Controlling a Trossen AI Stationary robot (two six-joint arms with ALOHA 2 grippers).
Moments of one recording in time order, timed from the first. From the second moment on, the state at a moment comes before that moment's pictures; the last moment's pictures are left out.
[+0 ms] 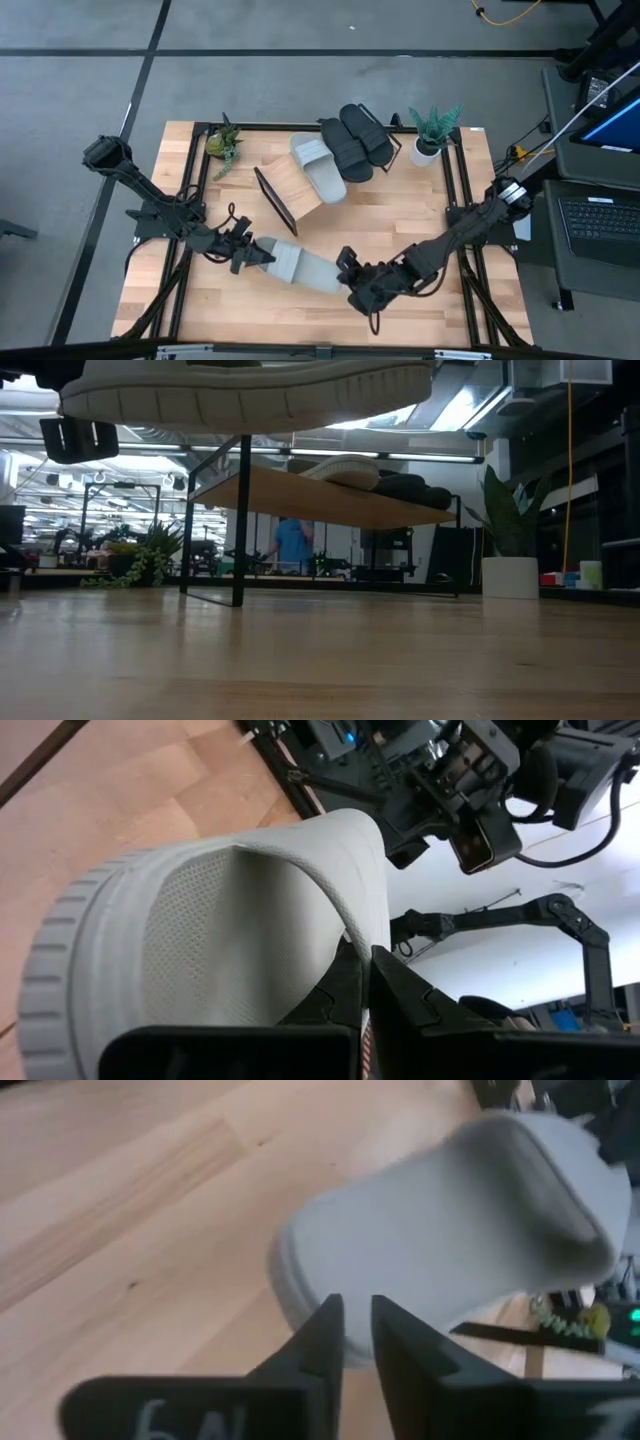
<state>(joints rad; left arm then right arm) -0.63 1.07 0.36 0.54 -0.46 -1.18 0.60 1.76 1.42 -0.57 0.43 -0.54</state>
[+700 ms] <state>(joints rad) -0.63 1.07 0.36 0.54 -0.46 -1.20 0.67 1.76 1.41 -0.57 0.51 -0.63</state>
